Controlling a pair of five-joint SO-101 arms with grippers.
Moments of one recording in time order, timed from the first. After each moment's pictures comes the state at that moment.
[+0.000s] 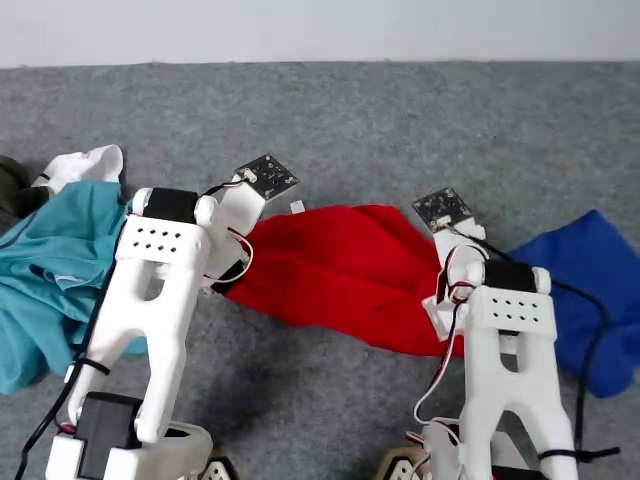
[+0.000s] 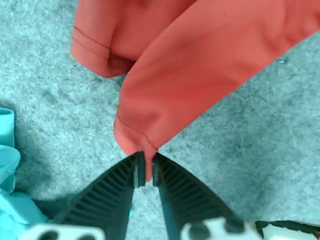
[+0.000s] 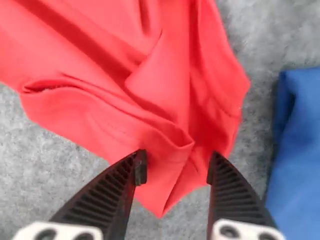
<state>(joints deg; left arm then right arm) 5.5 -8.6 18.7 89.9 -29.1 3.9 -30.9 47.0 70.9 29.3</state>
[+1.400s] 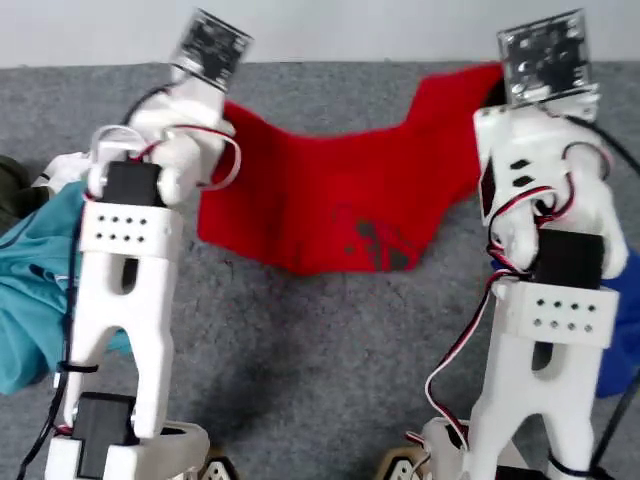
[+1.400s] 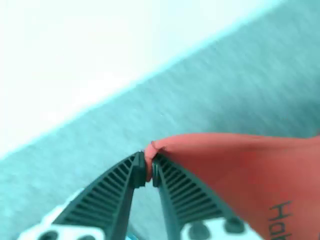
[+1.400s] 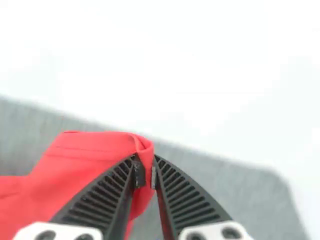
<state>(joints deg) 0.6 -8.6 -0.7 55.7 -18.4 3.9 -30.8 3.5 46.2 20.3</state>
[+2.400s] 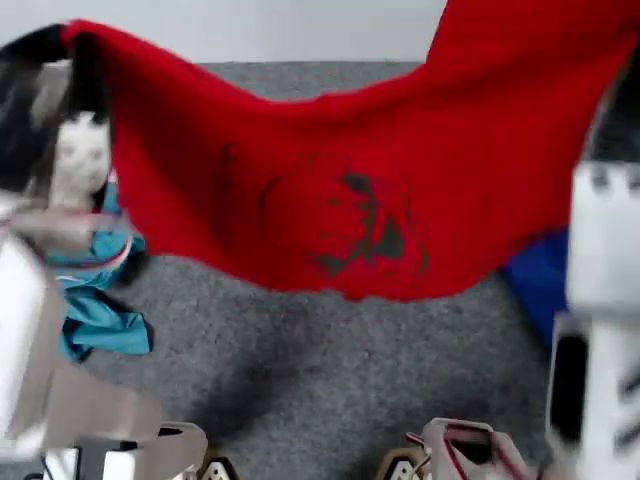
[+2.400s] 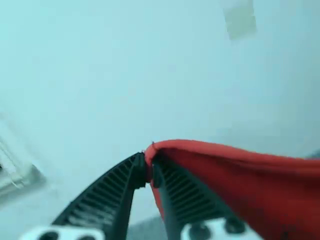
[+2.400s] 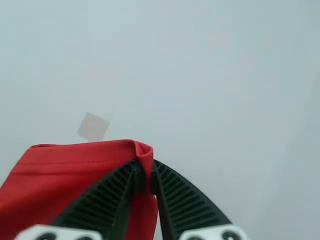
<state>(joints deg) -1.3 -9.5 -77.3 99.4 -18.4 3.8 -32.7 -55.4 73.7 20.3</state>
